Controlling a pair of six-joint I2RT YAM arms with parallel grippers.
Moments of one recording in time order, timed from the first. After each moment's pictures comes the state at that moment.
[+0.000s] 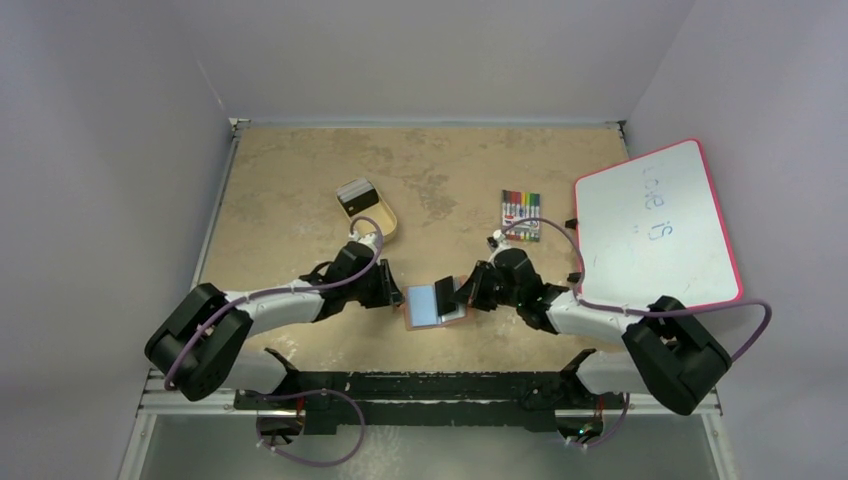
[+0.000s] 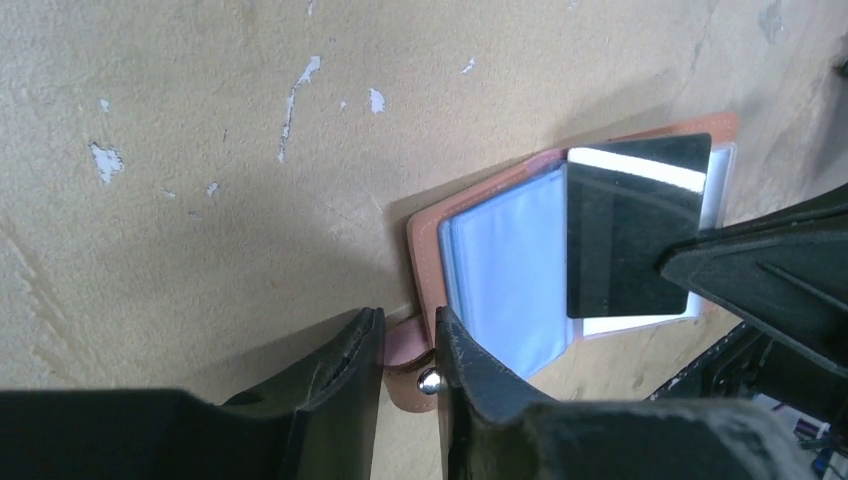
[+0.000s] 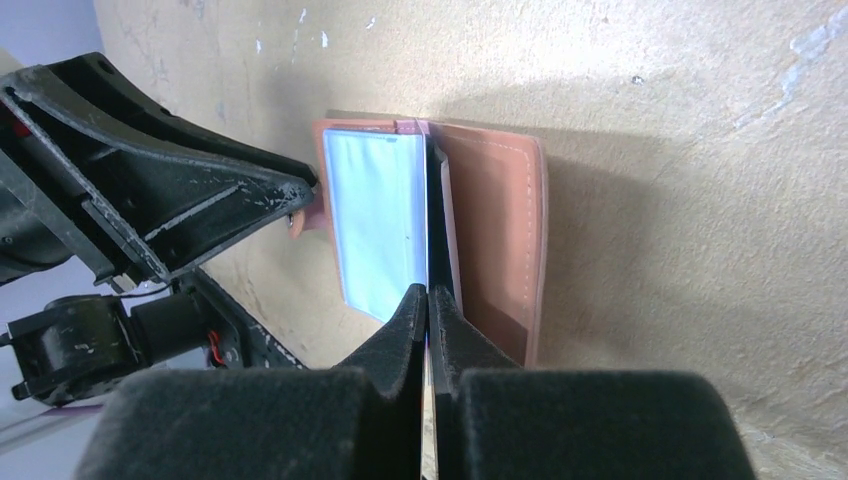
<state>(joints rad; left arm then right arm) -0.65 1.36 0.47 0.09 0.17 -0.77 0.68 1.28 0.40 0.21 -0.20 0.92</state>
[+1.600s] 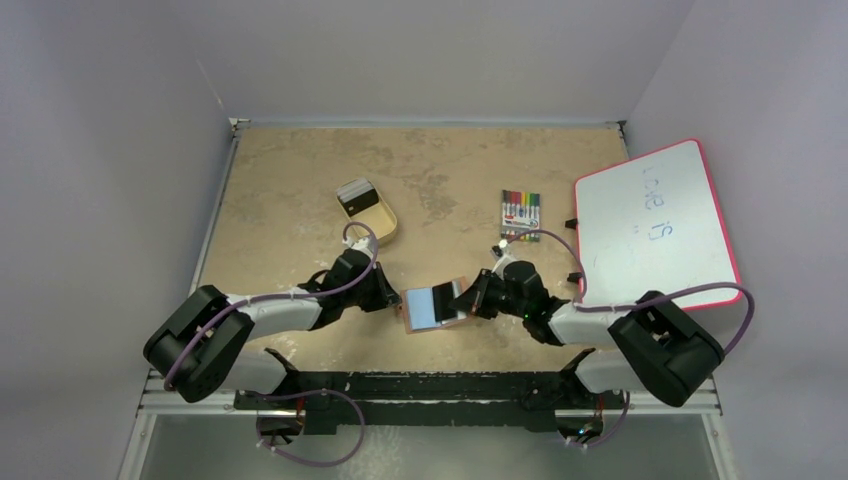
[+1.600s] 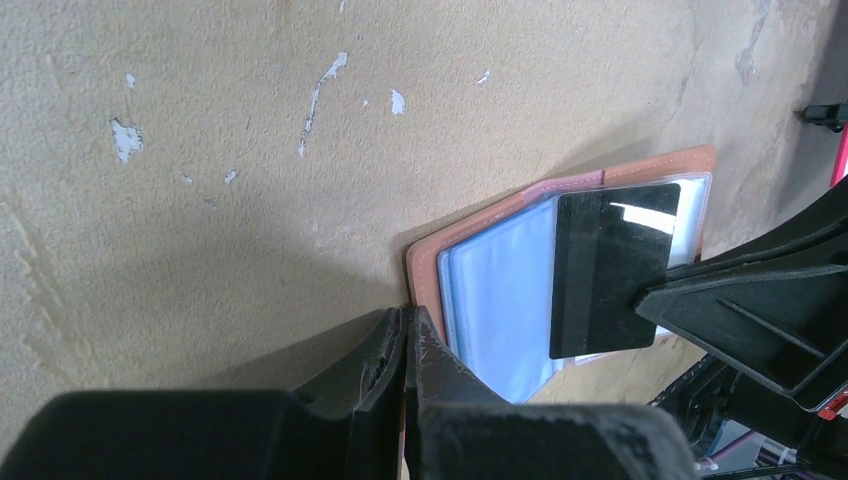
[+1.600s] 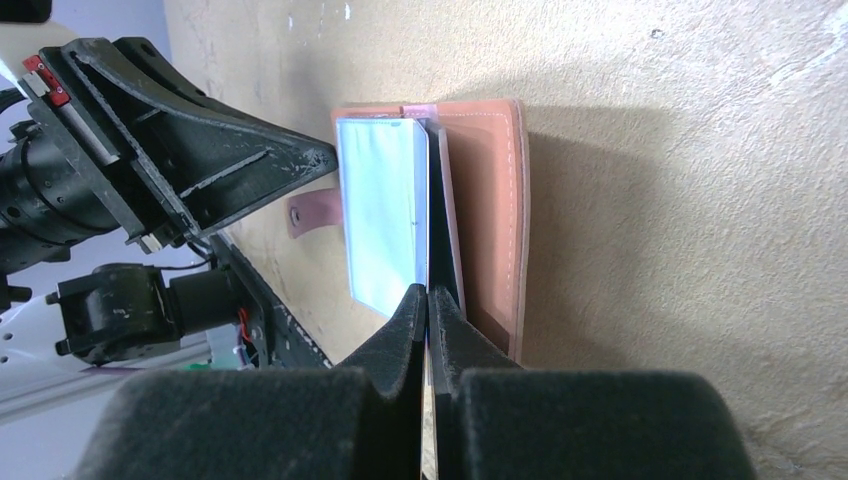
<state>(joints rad) -0.66 1.36 0.39 0.20 0.11 -0.86 0.66 1.33 0.23 0.53 -0.28 0.99</state>
